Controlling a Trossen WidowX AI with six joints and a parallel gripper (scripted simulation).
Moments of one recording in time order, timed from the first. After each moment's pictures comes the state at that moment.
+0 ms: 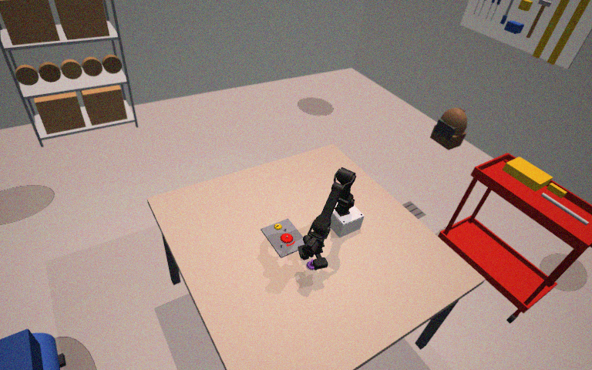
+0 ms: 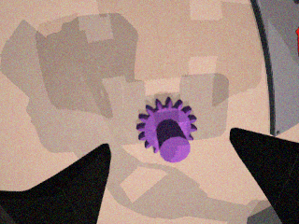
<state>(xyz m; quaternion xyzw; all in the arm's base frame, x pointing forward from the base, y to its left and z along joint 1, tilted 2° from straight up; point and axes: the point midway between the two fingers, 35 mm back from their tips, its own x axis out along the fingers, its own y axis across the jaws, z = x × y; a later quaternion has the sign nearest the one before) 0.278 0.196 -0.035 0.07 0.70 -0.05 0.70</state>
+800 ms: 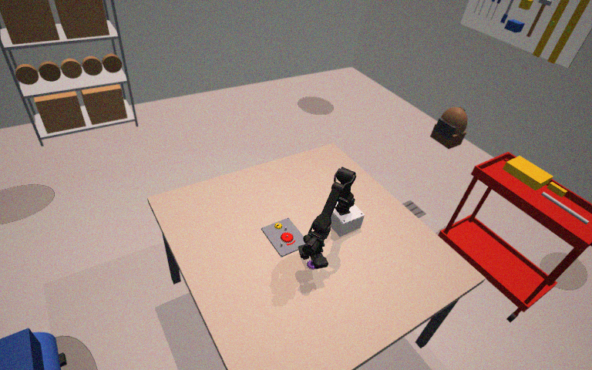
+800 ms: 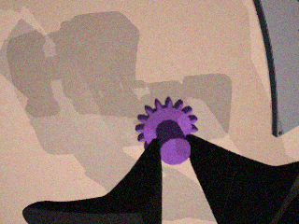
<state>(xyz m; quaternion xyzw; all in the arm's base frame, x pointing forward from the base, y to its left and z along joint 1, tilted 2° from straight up) 0.277 0.195 -0.039 0.07 0.71 -0.05 0.70</state>
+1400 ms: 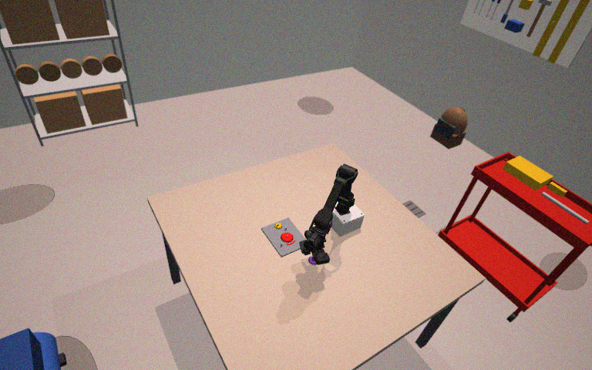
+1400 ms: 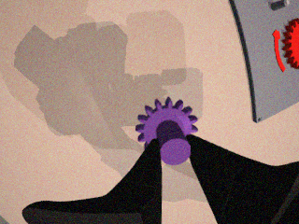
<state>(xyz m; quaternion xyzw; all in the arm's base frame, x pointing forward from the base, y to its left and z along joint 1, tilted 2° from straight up) 0.278 0.198 -0.001 0.06 0.71 -0.05 0.70</state>
